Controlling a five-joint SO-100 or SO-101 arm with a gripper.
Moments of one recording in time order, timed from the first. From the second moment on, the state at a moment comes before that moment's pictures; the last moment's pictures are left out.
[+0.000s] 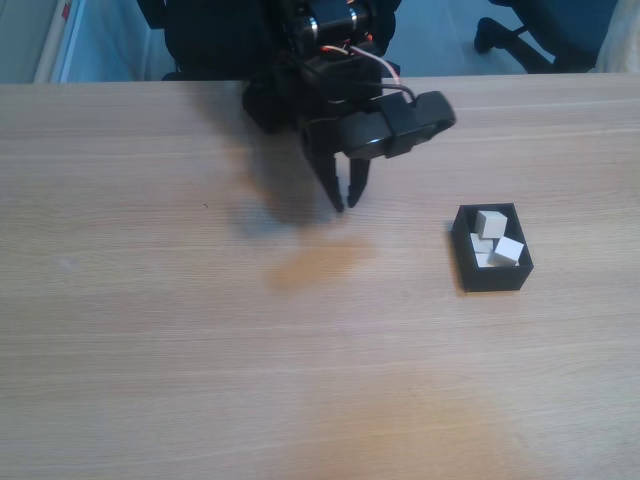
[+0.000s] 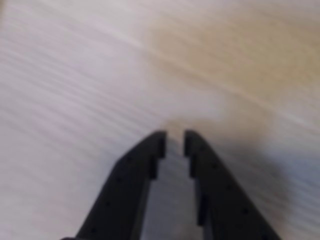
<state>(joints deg) -19.1 159.2 164.8 46.7 -91.5</state>
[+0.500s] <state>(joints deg) -6.9 190.5 180.4 73.0 -92.8</state>
